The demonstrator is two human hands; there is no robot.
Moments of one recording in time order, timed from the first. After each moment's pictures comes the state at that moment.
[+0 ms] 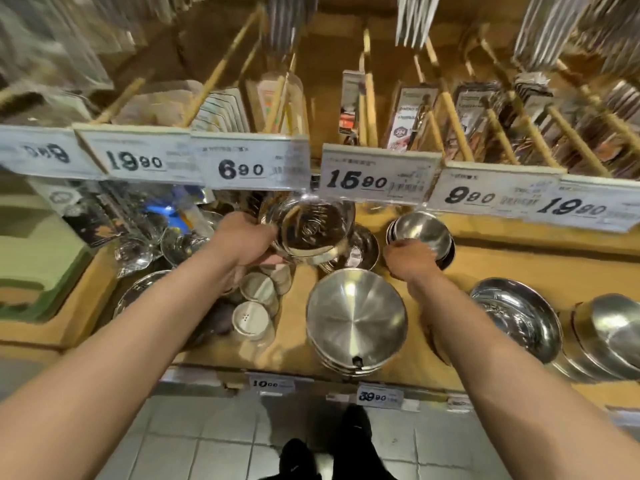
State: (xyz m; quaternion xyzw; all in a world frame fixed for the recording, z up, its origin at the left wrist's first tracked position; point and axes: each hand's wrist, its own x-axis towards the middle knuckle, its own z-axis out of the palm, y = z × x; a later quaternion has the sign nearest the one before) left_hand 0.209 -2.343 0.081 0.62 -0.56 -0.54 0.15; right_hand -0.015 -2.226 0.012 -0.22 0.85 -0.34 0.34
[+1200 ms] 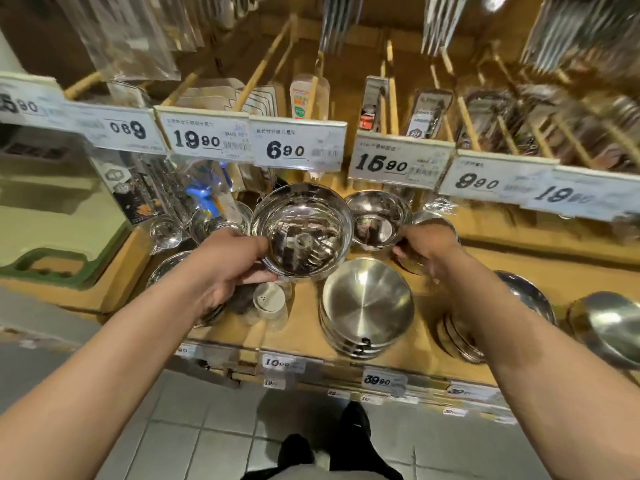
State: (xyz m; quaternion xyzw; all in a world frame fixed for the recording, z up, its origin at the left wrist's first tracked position) left_hand 0.269 -2.293 0.105 0.60 -0.40 -0.66 0.19; right_hand -0.018 -2.230 0.036 -0.10 0.78 -0.45 0.43
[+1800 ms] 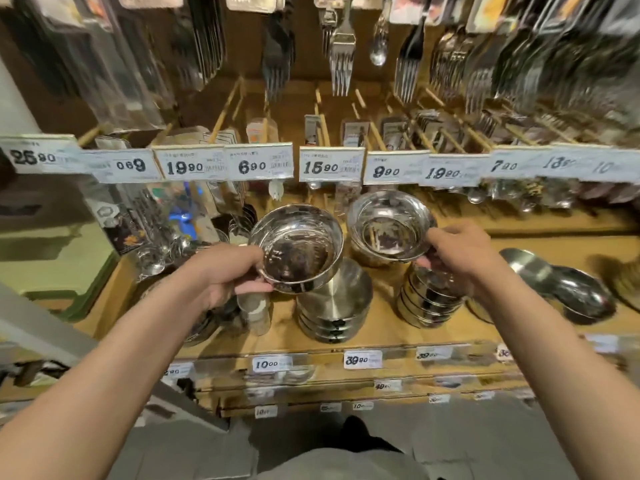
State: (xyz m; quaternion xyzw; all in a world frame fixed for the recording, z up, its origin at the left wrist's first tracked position) left_hand 0.278 -2.259 0.137 0.50 -0.49 -0.71 0.07; right_hand 0.007 -2.078 0.131 -0.17 0.83 -0.46 0.27
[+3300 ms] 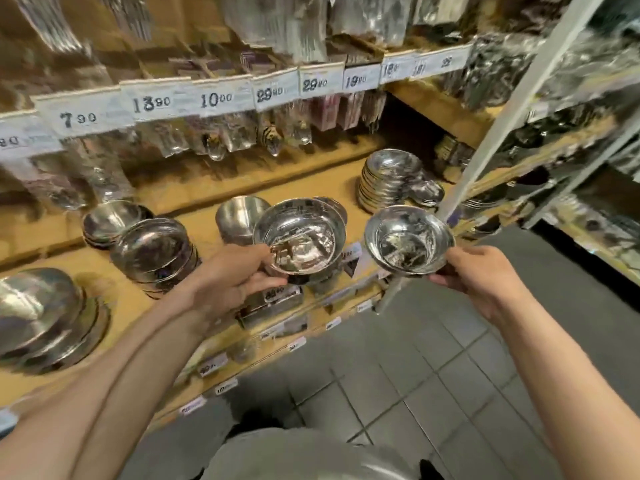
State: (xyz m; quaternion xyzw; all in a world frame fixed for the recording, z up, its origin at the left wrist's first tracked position) left_hand -0.040 -1.927 0.103 0.41 -0.52 -0.75 -0.06; right_hand -0.176 -1.628 0.105 0.10 0.76 -0.63 0.15
